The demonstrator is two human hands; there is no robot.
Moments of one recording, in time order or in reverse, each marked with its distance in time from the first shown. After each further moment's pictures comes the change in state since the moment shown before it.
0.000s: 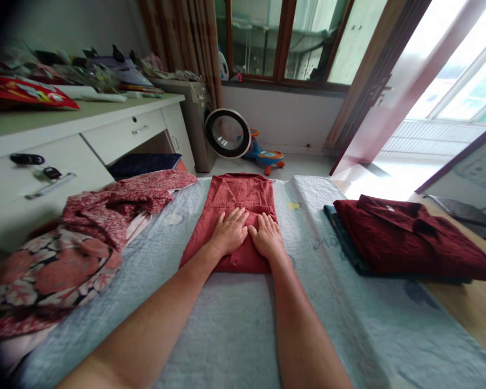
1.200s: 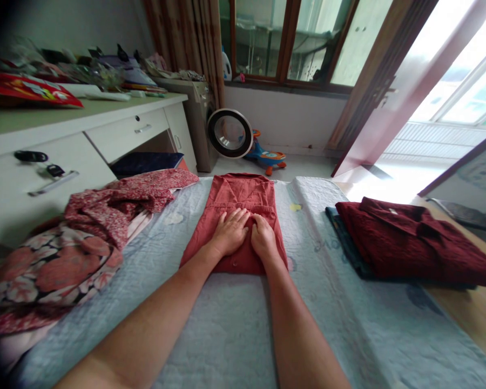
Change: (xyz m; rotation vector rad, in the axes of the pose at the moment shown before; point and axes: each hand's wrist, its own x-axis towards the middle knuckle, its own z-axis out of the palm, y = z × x) left_hand 0.001 -0.004 0.001 -0.022 -0.037 0.012; right_hand 0.006 -0.011 0.011 0.472 0.276 -0.153
